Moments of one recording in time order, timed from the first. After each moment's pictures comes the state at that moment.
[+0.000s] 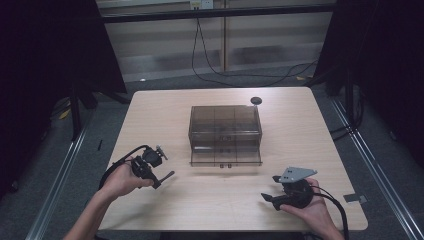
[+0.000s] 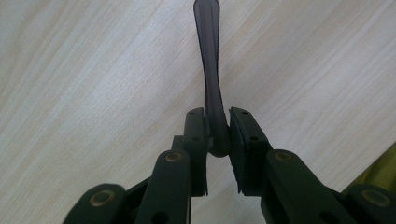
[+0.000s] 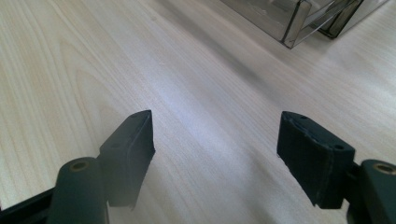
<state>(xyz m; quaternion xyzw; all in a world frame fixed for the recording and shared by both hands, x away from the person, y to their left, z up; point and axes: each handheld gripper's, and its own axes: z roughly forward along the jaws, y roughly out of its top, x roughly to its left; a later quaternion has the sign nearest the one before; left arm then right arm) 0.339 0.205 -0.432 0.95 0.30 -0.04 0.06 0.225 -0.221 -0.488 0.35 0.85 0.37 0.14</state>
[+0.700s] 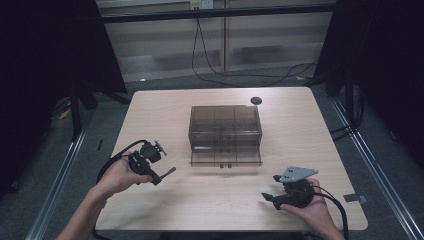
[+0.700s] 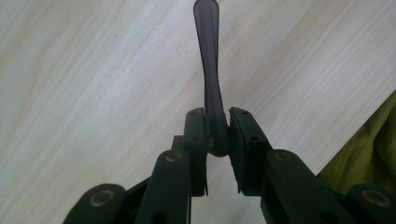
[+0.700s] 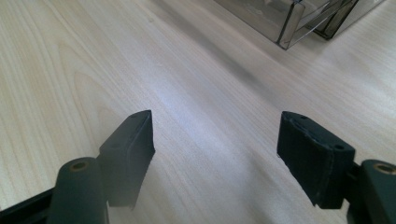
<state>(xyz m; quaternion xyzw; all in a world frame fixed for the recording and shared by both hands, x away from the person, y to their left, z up) 0.338 0.202 -0.404 0.95 0.29 -0.04 0.09 0.225 -0.223 -0.487 0.35 0.85 0.37 0.15</state>
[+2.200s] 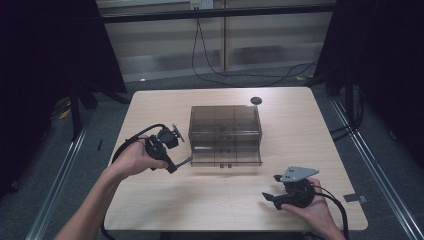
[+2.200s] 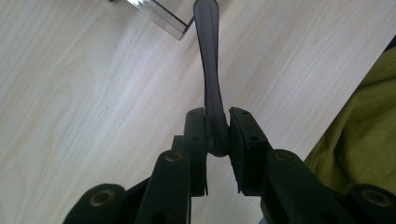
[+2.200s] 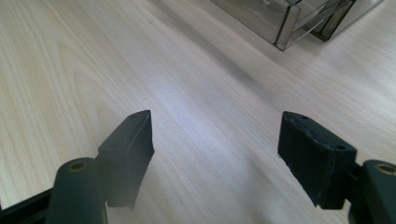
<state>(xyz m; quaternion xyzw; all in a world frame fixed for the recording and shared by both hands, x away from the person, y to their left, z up) 0.353 0.149 -0.367 0.96 0.24 -0.05 0.10 0.224 -0.224 -0.485 0.36 0.84 0.37 0.15</state>
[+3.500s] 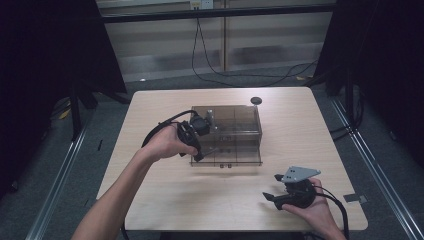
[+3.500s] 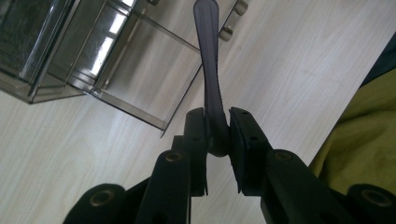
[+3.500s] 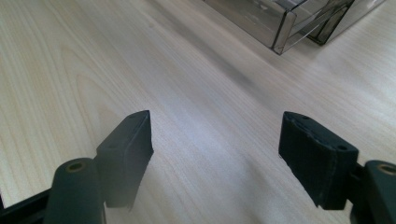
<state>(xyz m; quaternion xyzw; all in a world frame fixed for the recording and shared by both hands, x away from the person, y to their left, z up) 0.373 0.067 -0.349 0.98 0.20 -0.05 0.08 0.223 -0.226 -0.484 0.35 0.84 0.38 0.15</state>
